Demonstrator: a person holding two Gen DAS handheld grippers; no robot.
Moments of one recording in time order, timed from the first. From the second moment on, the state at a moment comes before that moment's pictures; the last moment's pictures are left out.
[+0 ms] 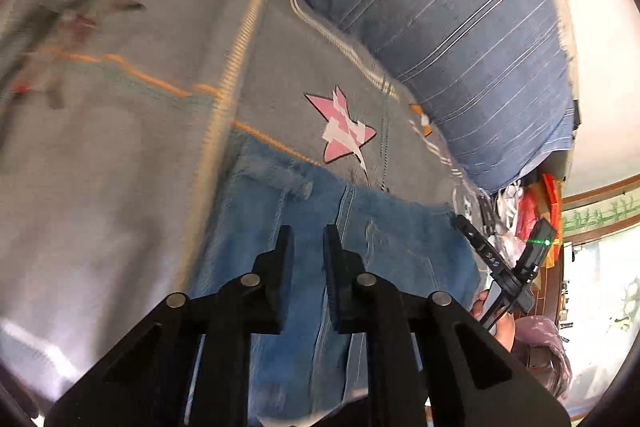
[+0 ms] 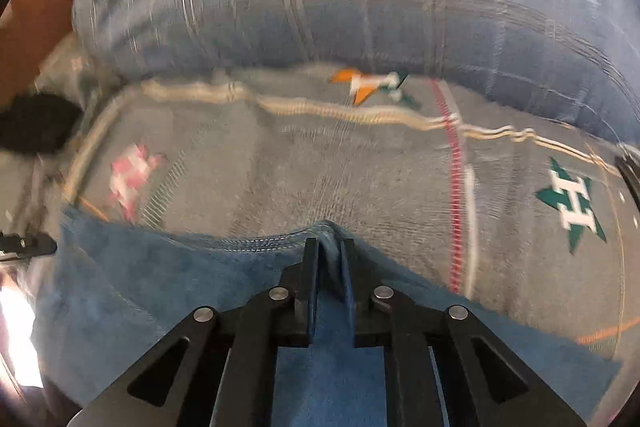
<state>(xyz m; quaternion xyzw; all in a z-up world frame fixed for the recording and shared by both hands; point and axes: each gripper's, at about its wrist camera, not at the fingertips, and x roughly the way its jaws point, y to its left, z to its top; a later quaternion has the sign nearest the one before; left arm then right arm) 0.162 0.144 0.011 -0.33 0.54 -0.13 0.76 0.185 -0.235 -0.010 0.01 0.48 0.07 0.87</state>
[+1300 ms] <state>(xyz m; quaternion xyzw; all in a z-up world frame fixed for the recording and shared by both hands) 0.096 0.105 -0.013 -0.28 0.56 -0.13 0.77 -0.084 -0.414 -0.007 0.29 0.41 -0.14 0.85</state>
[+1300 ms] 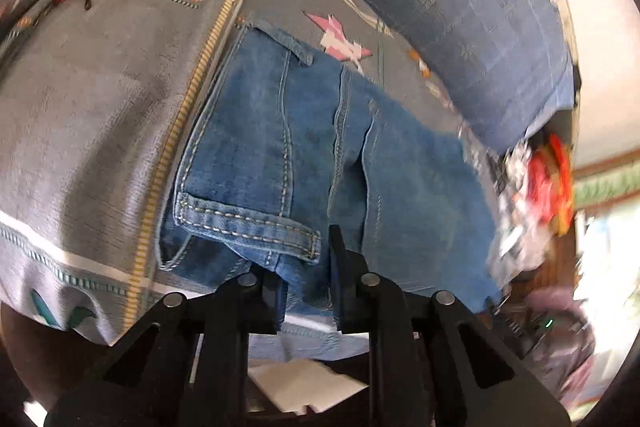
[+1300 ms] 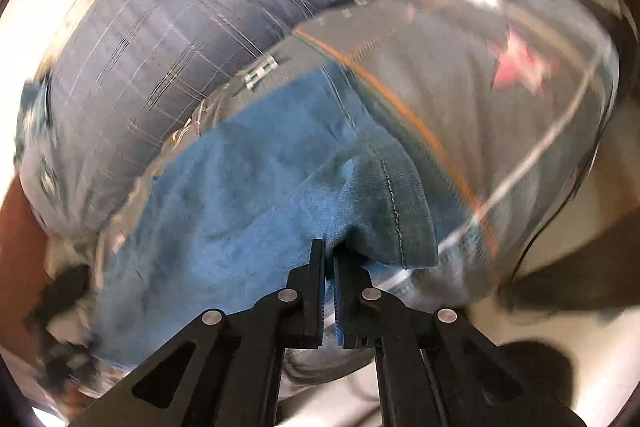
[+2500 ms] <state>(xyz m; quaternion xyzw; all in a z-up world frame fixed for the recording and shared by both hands) 0.194 -0.401 0.035 0.22 0.57 -0.42 0.67 -0.113 -0.444 -0.067 0.40 0.30 -0.18 0.84</state>
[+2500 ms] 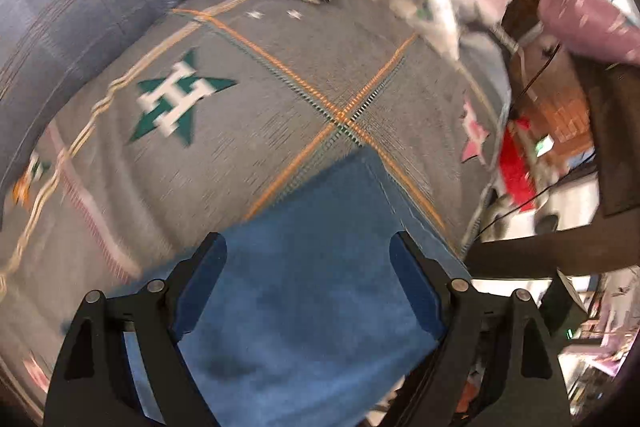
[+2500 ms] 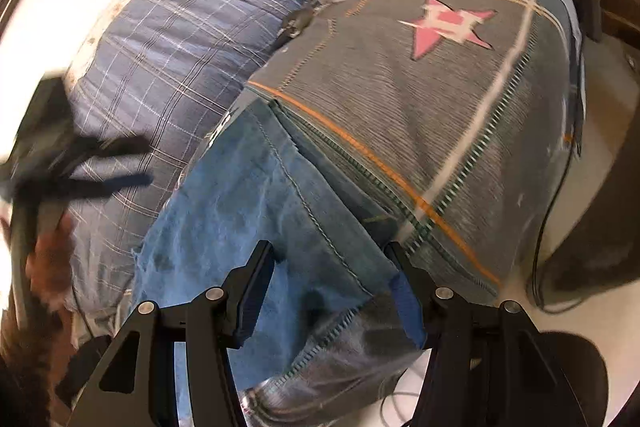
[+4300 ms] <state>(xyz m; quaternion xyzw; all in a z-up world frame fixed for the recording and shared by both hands) 0.202 -0.119 0.015 0.07 0.59 -0.31 0.74 -0.025 -0.175 -0.024 0.01 0.44 0.09 0.89</state>
